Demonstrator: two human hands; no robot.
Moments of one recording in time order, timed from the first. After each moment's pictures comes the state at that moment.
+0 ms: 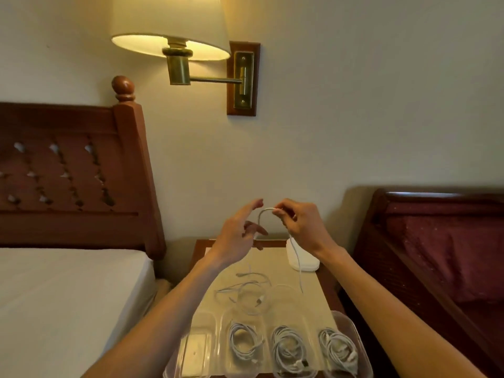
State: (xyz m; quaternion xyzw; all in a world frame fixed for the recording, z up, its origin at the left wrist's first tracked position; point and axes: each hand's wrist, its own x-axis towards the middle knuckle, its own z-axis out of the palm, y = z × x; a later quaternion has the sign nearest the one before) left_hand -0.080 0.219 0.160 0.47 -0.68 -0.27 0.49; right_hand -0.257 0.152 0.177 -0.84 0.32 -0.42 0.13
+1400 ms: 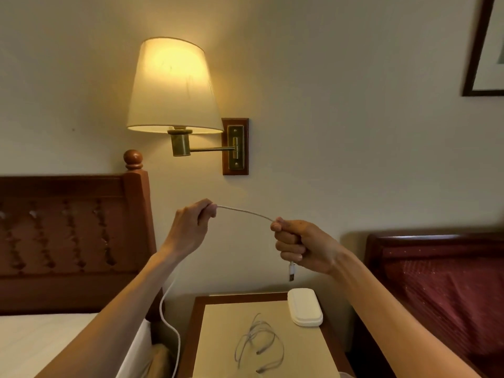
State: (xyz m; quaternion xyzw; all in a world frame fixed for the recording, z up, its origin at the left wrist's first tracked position) left_hand -0.011 0.221 0.293 0.52 -0.70 0.09 0.49; right_hand -0.276 0.187 0.292 -0.57 0.12 -0.27 0.76
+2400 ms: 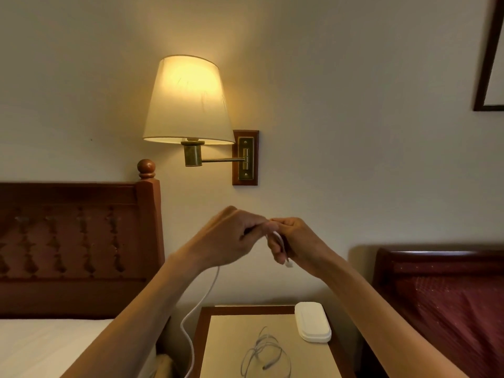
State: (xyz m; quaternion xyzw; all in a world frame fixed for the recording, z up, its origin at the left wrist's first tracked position) left_hand -0.071 0.276 0.343 0.39 -0.85 0.06 0.34; right_hand -0.242 0.212 0.315 -0.75 0.20 -0.37 0.51
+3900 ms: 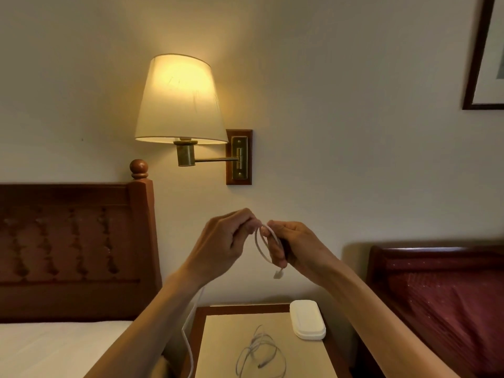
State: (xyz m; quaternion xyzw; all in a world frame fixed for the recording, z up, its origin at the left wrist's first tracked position) left_hand -0.075 0.265 0.313 0.36 -0.79 0.10 0.48; right_hand -0.255 0.228 0.312 -0.72 0.21 -0.38 0.53
